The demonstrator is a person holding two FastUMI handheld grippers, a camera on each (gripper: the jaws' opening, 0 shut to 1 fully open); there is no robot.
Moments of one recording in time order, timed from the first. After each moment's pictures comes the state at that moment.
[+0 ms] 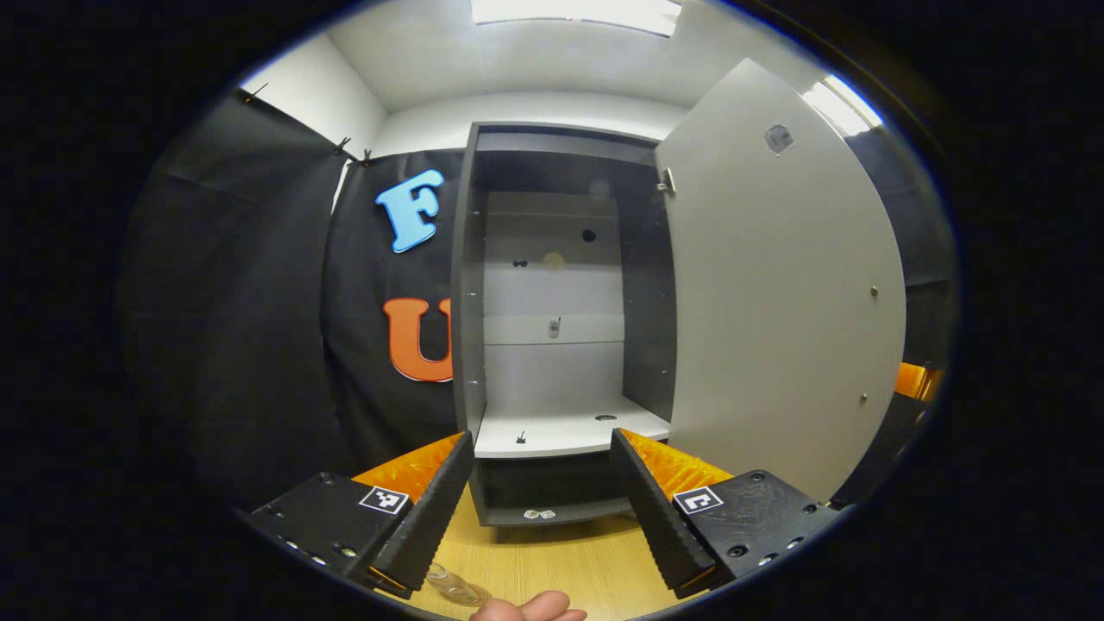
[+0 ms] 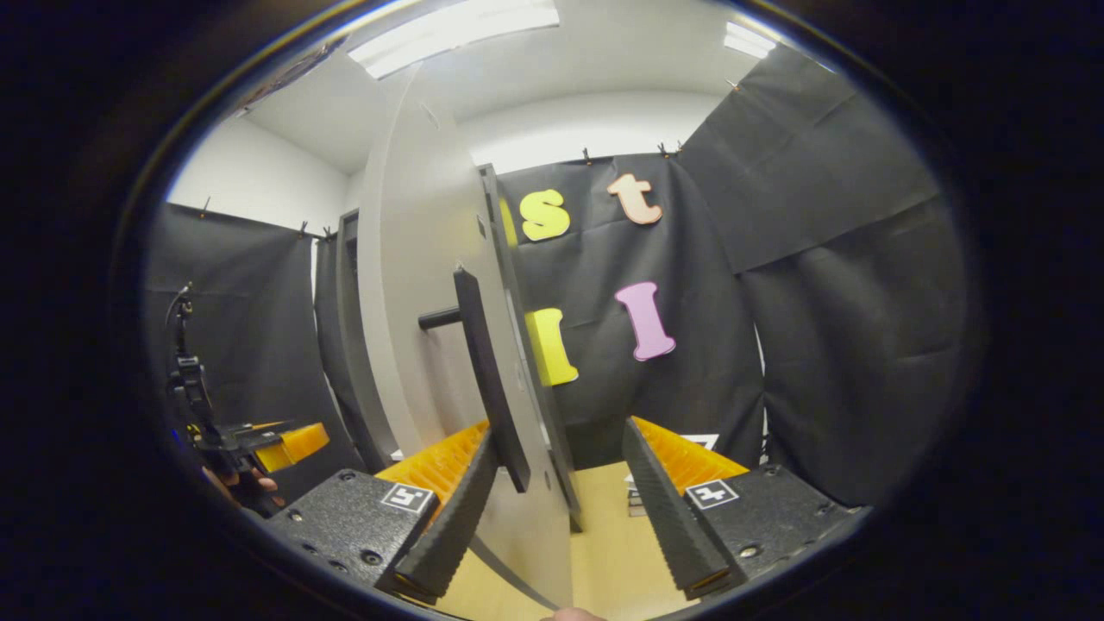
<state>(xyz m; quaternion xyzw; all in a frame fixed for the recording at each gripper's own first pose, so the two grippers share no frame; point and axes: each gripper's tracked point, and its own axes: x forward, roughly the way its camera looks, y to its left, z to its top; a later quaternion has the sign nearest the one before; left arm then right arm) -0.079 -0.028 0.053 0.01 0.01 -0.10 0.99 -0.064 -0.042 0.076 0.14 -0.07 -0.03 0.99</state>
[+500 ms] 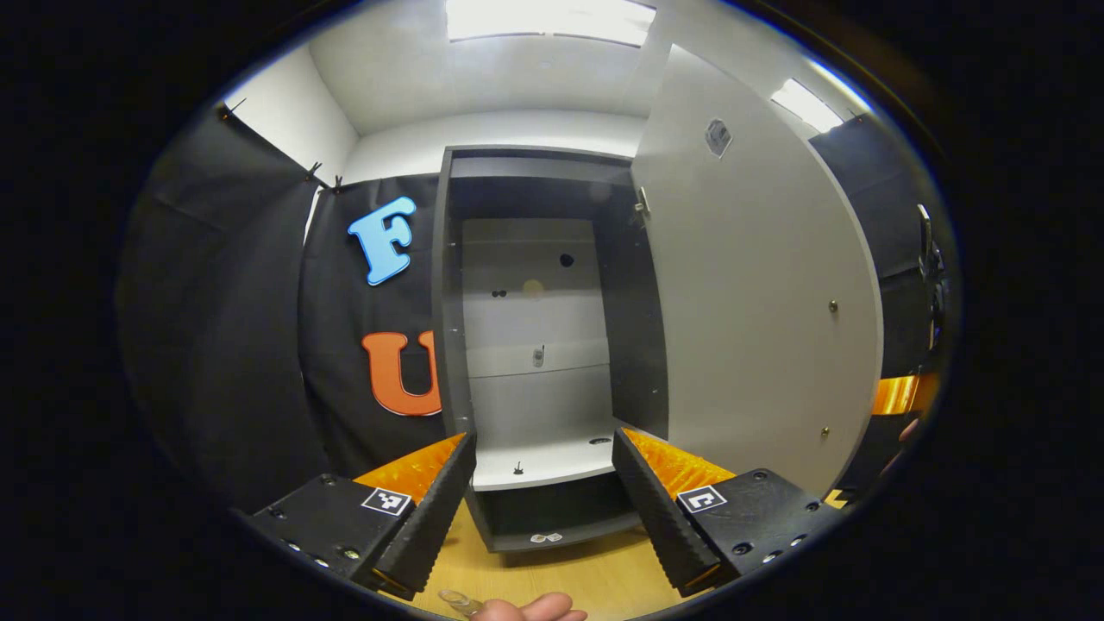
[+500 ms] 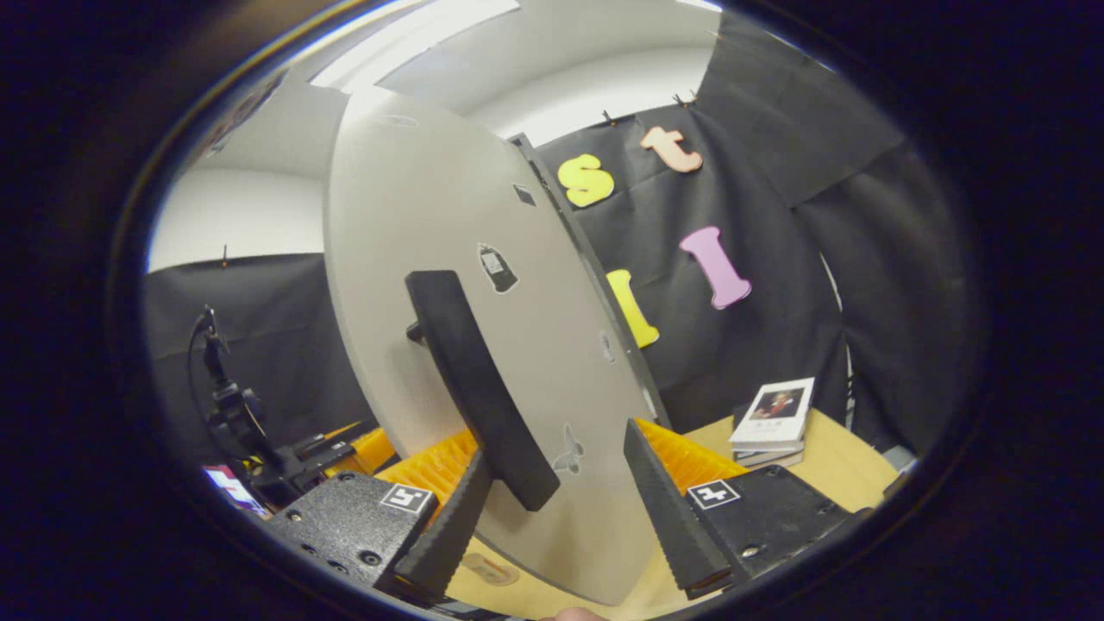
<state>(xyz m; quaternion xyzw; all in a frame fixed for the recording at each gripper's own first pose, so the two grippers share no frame) -0.055 0.001 0.064 0.02 -0.02 -0.11 0.99 -0.027 0.050 0.072 0.23 -0.01 0.12 0.96</state>
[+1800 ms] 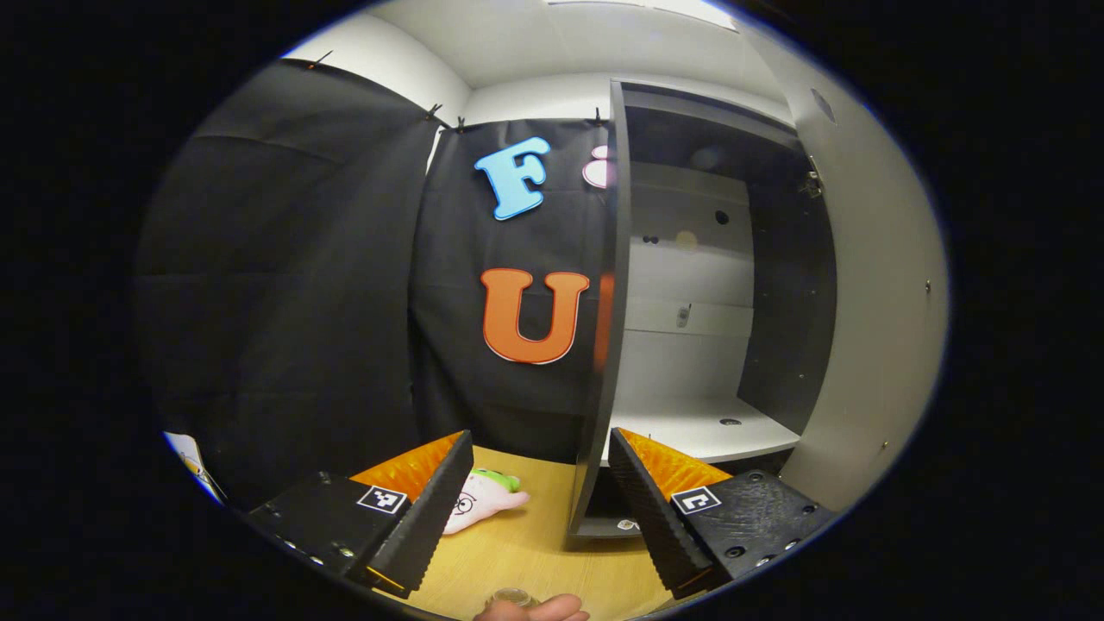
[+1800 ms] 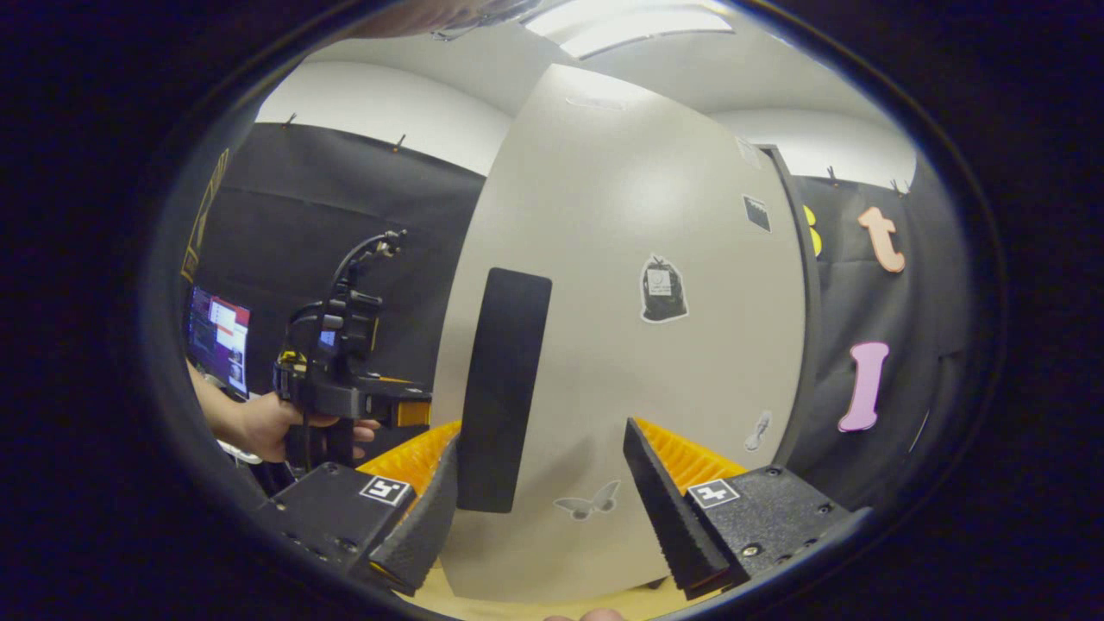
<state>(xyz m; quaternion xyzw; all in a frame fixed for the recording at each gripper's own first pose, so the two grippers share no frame) -0.010 0.130 0.015 -0.05 0.06 0.08 0.99 0.029 0.143 0.101 -0.07 -0.09 0.31 0.95</state>
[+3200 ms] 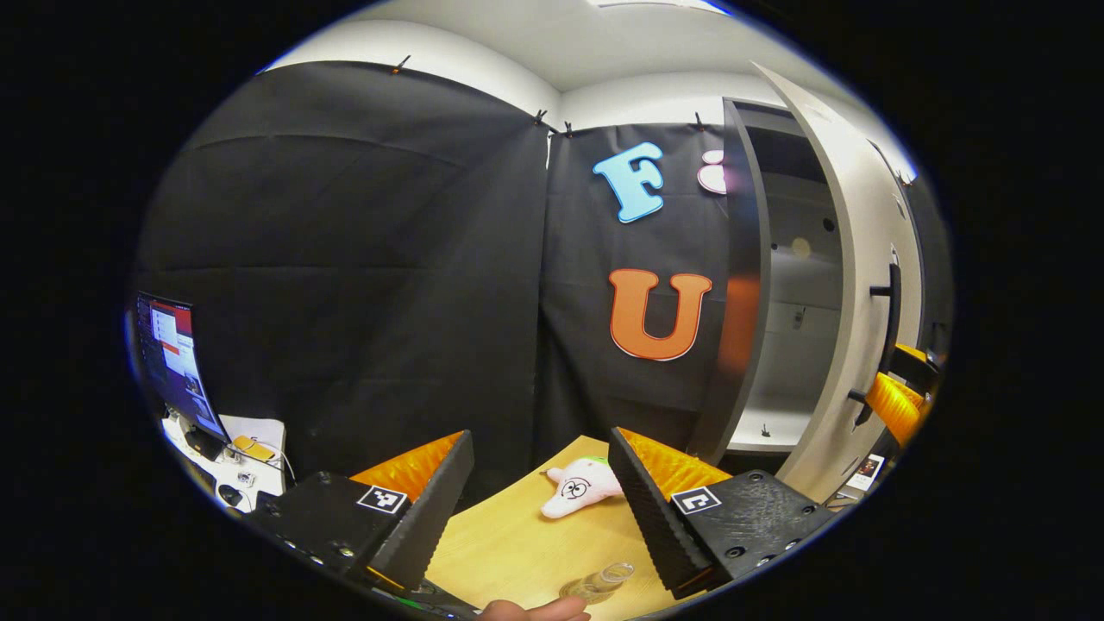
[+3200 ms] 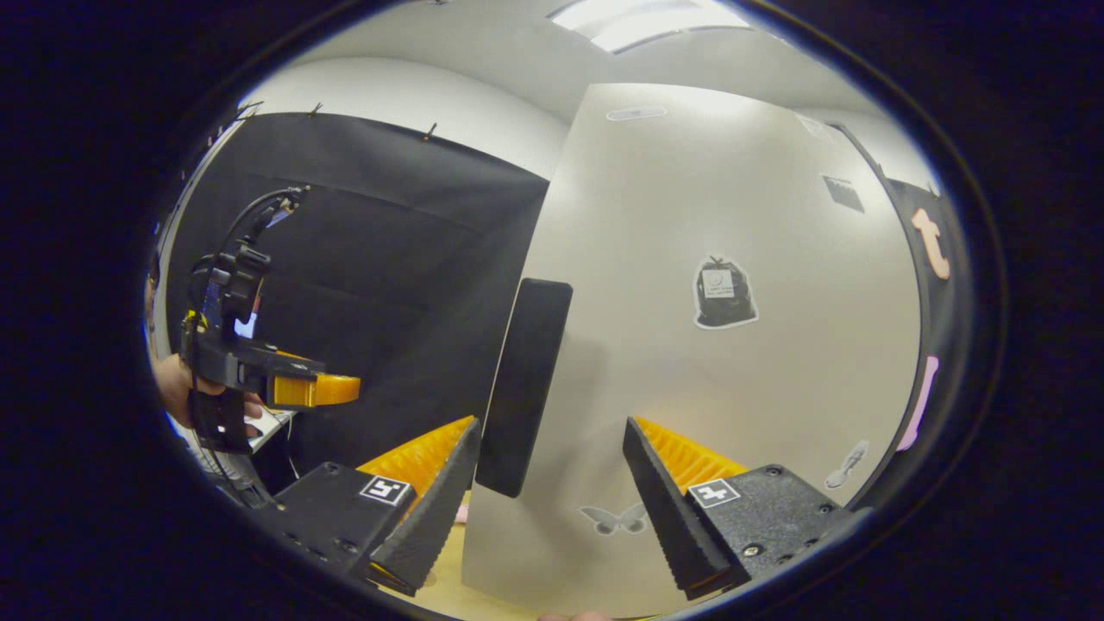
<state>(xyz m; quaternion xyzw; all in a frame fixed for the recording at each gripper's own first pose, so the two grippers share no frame) -0.090 0.230 0.000 -0.06 0.07 0.25 0.96 0.109 0.215 0.106 -0.12 -0.11 0.35 0.92</state>
